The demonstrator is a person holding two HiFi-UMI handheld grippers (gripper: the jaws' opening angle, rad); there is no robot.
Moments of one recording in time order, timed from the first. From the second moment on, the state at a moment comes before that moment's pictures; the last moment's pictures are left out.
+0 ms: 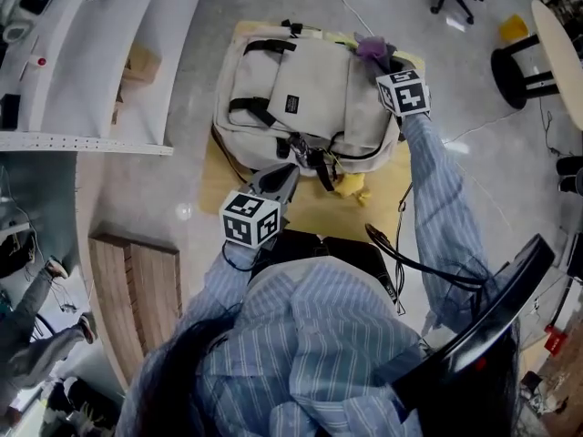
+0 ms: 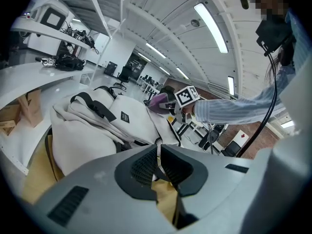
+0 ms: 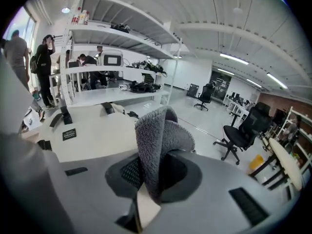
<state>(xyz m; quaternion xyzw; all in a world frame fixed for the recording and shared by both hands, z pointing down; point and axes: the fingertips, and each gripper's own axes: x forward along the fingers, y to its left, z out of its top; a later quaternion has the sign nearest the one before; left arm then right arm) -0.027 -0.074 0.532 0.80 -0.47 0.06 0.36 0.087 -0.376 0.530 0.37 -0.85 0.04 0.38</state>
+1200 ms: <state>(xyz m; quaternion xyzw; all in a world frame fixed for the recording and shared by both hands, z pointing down) 0.012 -0.083 0.535 0.83 -0.42 0.07 0.36 0.094 -0.098 0.551 0.26 -0.89 0.13 0.35</state>
